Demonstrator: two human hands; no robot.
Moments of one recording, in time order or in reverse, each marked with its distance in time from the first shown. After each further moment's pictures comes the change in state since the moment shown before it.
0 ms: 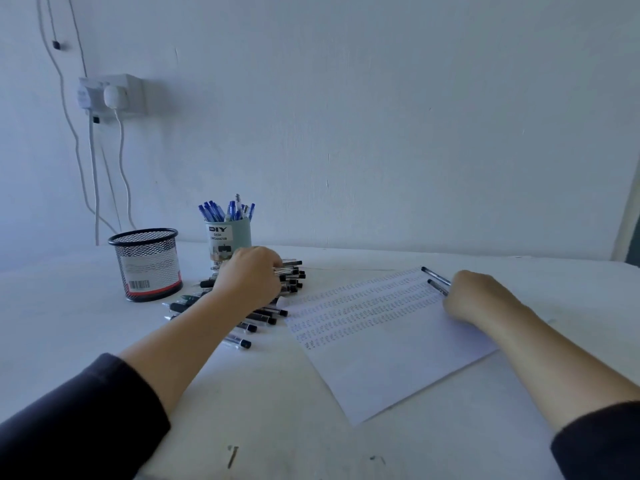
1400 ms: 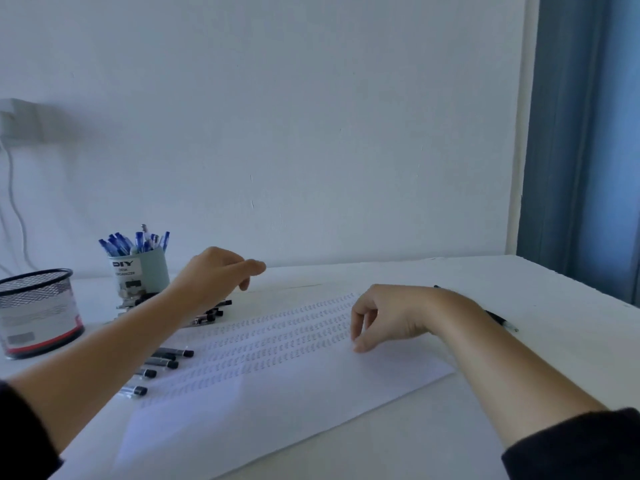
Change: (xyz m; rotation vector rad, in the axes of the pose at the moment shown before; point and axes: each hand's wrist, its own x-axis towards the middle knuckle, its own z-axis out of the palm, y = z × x) left_hand 0.005 0.076 -0.018 -0.434 -0.124 0.097; right_hand -0.025 0.037 -0.042 0.175 -0.419 -0.525
